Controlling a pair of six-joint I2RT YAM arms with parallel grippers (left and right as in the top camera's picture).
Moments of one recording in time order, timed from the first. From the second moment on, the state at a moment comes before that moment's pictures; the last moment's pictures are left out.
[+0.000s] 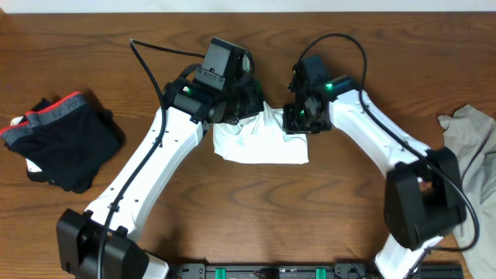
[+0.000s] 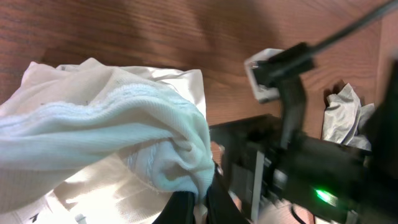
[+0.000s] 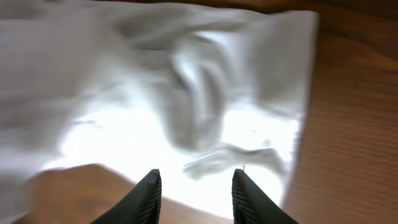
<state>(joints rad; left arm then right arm) -0.46 1.62 1.46 -0.80 0.30 -0.67 0.41 1.87 1.40 -0.83 -0.26 0.36</state>
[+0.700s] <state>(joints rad) -0.48 1.63 1.46 -0.80 0.30 -0.67 0.43 1.86 1.40 -0.69 -0.48 0.46</state>
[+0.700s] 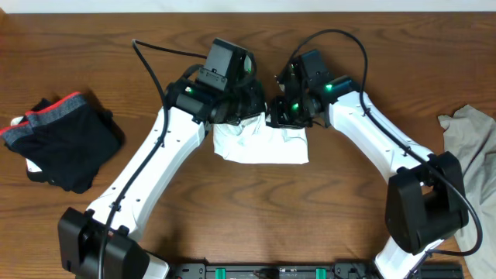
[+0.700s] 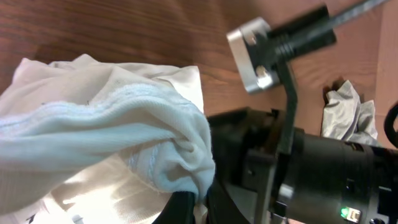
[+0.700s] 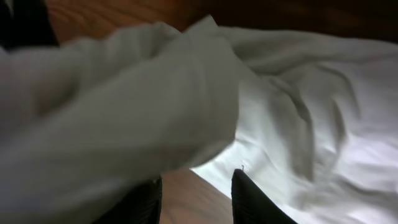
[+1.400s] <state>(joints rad) -0.51 1.63 1.46 -0.85 0.30 -0.67 0.44 1.86 1.40 -0.49 -0.30 0.60</state>
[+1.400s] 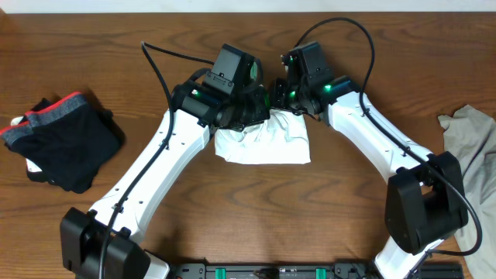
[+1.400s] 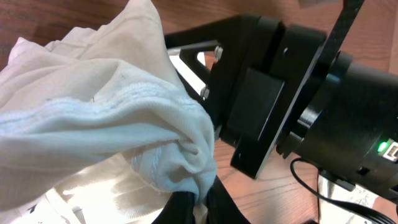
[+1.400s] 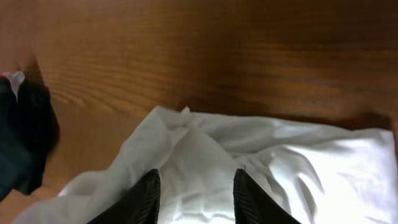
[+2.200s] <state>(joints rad) -0.57 1.69 1.46 -0.81 0.30 -0.64 0.33 1.86 1.40 -0.57 -0.26 0.56</state>
